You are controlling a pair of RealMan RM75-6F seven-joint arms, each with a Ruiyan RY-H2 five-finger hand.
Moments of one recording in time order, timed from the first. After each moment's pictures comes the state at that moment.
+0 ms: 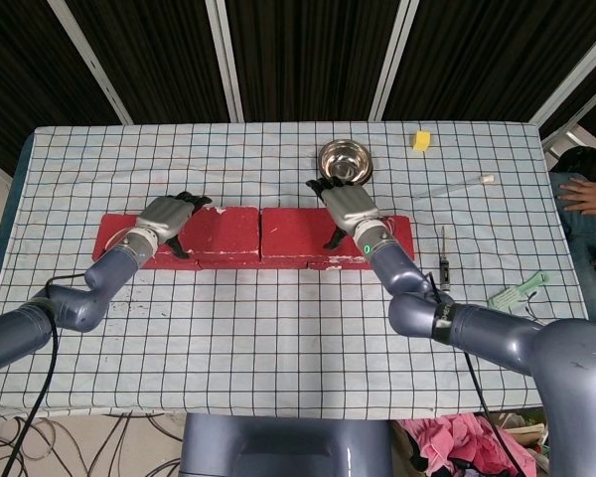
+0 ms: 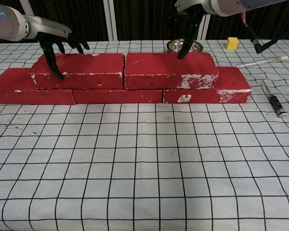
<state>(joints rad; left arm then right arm) -1.13 -1.33 -0.05 -1.18 0.83 0.42 0.11 1.38 -1.36 0.09 -1.33 -0.35 0.60 -0.33</state>
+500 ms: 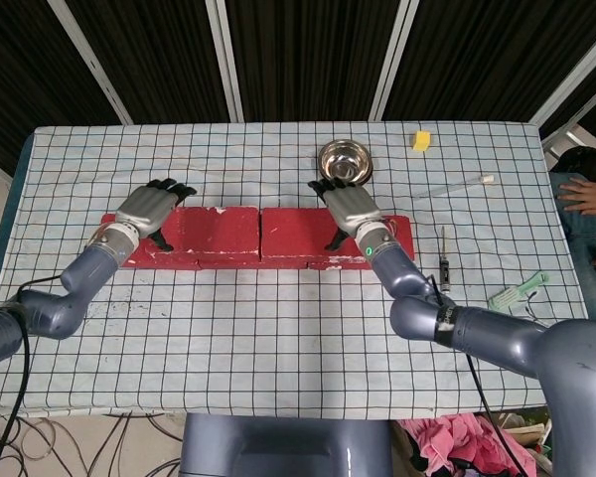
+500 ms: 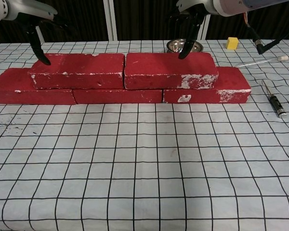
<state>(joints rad) -1.11 -1.19 -0.03 -1.35 0.82 0.54 0.19 1.37 -1.35 0.09 -1.36 -0.34 0.63 -0.34</state>
